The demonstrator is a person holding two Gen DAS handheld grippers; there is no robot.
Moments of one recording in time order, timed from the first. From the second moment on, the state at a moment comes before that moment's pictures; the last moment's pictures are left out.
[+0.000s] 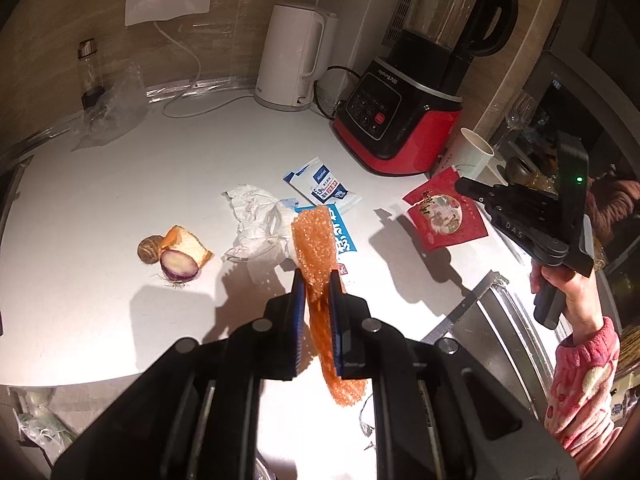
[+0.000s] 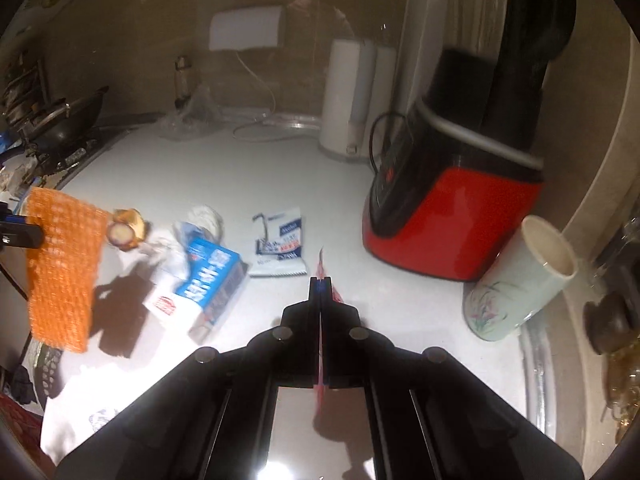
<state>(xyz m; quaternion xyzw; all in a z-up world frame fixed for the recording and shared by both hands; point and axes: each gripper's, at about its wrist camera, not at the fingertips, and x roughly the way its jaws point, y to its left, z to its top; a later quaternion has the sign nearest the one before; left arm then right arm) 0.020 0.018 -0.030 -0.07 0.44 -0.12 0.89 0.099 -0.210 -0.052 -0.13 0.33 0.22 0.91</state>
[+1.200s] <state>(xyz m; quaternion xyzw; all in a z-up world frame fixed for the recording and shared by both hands) -0.190 0.231 -0.119 -0.02 0.51 -0.16 0.85 -0.178 0.101 -0.233 -0.07 0.51 0.29 0.81</state>
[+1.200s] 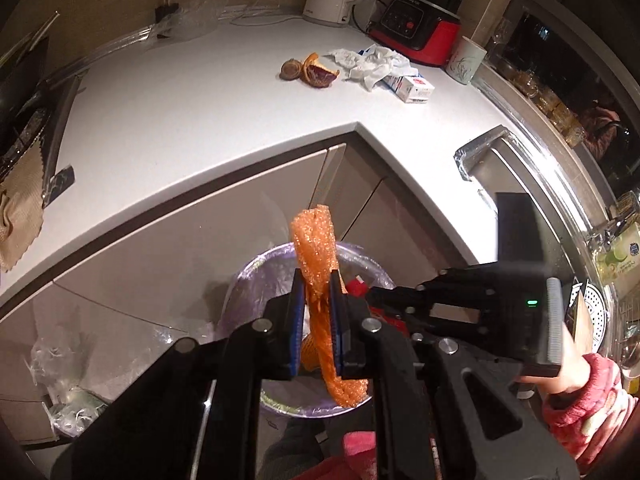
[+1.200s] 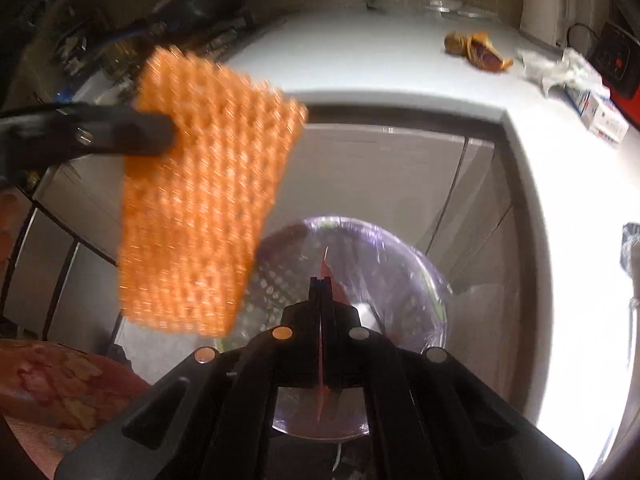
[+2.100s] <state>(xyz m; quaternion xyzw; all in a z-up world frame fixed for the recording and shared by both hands) -0.182 0.165 -0.282 0.06 0.63 -0.19 0.75 -0.215 -0.013 -0.112 0.04 0.43 0.15 0.89</state>
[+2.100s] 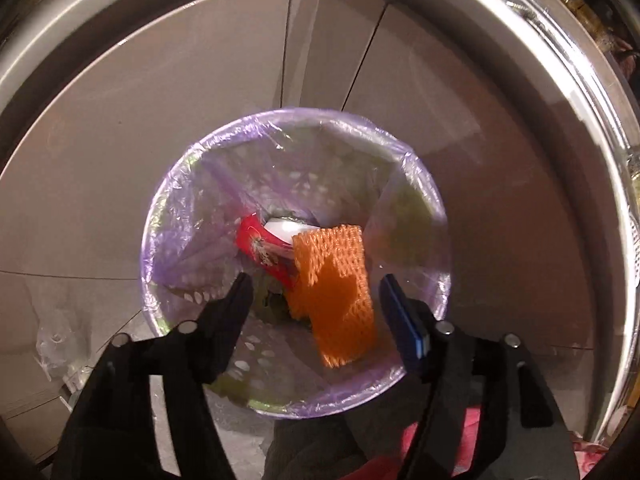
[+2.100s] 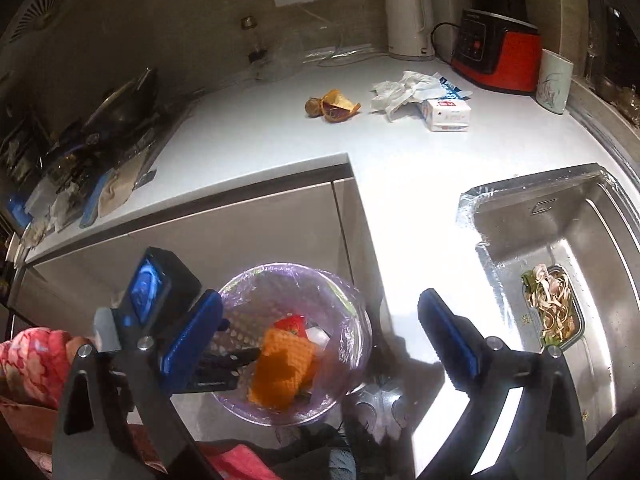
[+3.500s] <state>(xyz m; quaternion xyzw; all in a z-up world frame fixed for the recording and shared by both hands) 0.118 0.024 -0.116 0.15 0.42 -0.30 0.84 -0.044 -0.214 -0.106 0.11 0.35 0.16 0.92</state>
